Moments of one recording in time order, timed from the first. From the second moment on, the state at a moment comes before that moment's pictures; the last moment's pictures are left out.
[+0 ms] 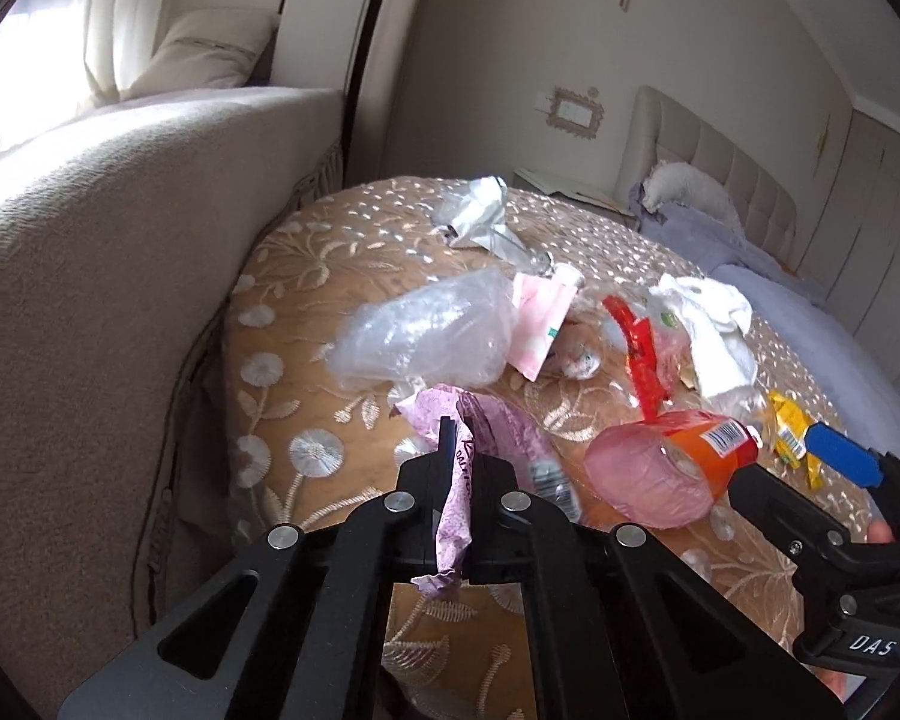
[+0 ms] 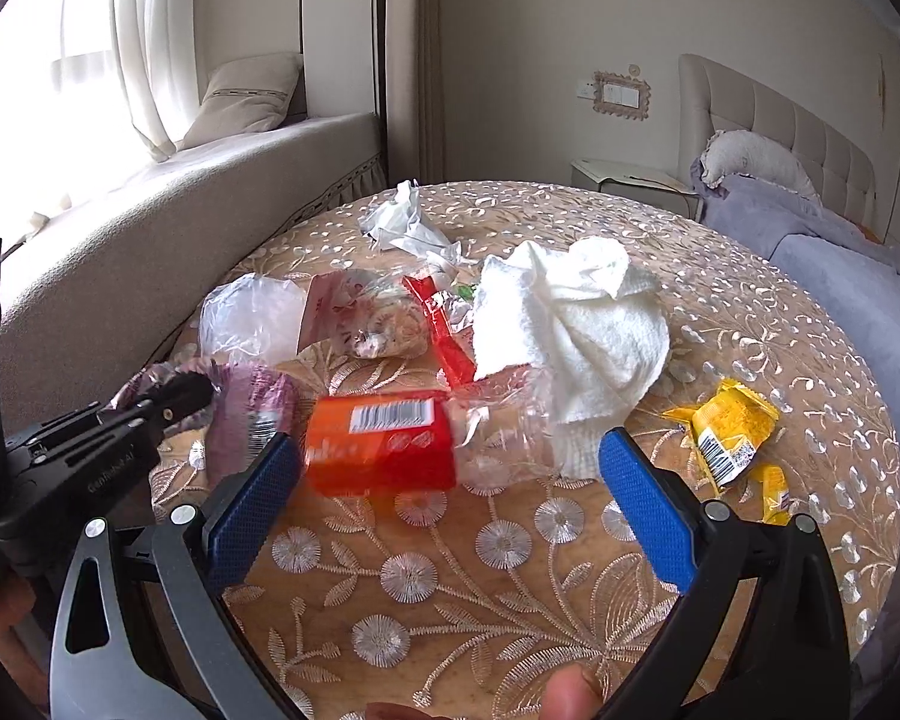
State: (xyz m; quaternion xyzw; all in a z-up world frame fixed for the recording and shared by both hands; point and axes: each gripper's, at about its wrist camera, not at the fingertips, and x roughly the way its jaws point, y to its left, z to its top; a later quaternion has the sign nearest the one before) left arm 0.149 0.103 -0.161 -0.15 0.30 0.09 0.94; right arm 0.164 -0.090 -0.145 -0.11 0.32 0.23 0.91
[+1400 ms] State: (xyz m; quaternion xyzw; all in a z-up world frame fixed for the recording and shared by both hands) left arm 0.126 0.037 -0.098 -0.06 0.23 0.05 0.97; right arm 0.160 -0.182 -0.114 -0.07 0.22 0.15 0.96
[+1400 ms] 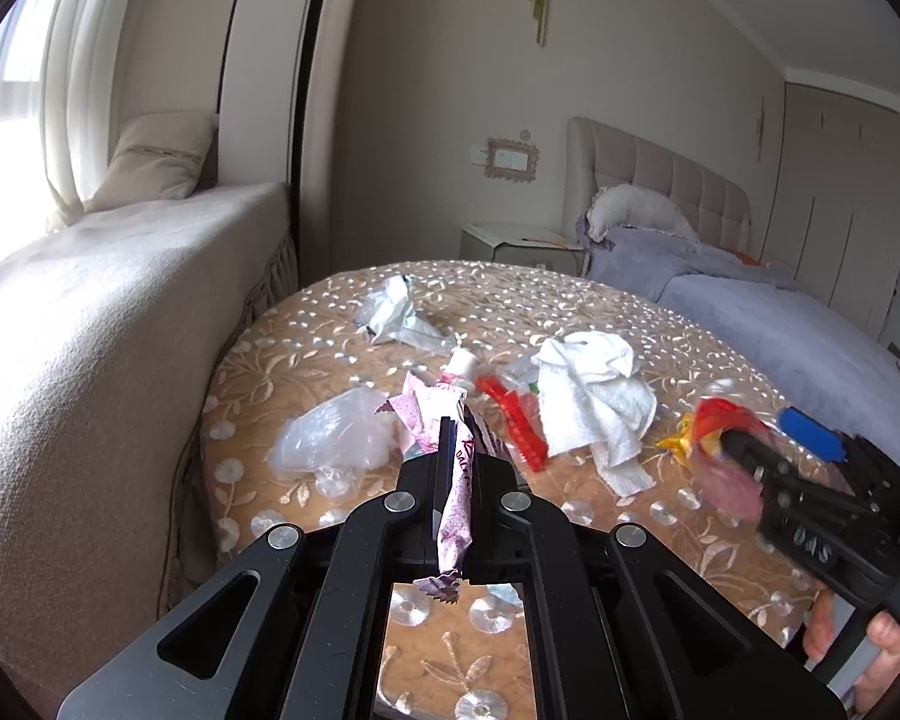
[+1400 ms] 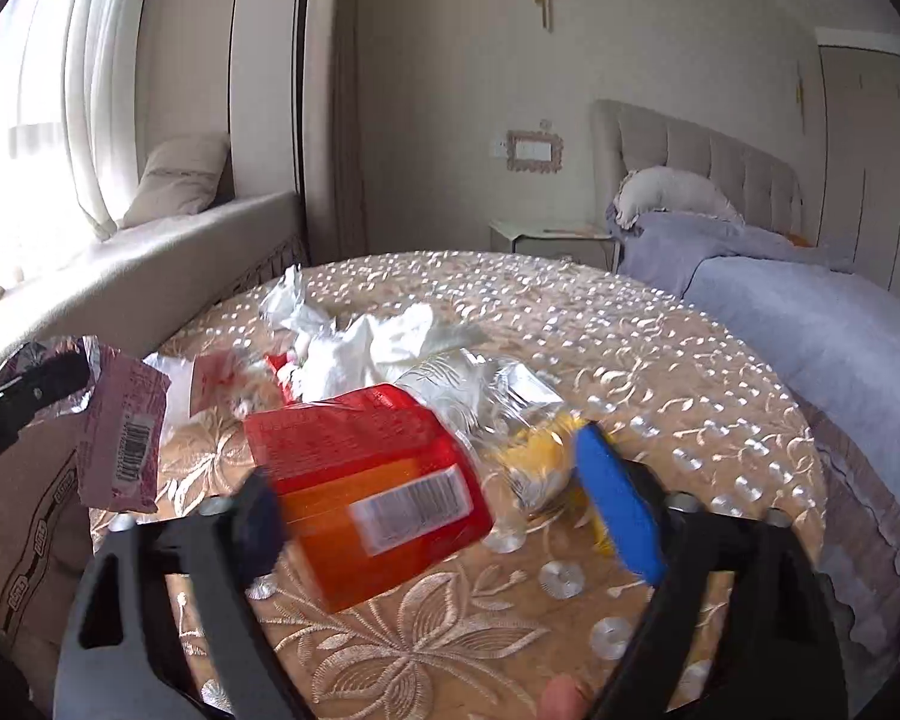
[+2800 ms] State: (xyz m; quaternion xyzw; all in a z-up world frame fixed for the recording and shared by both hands) left arm 0.143 -0.359 -0.134 0.08 0.27 -0.40 0.87; right arm 0.039 -0.493 -0.102 0.00 0.23 -0.14 0.96
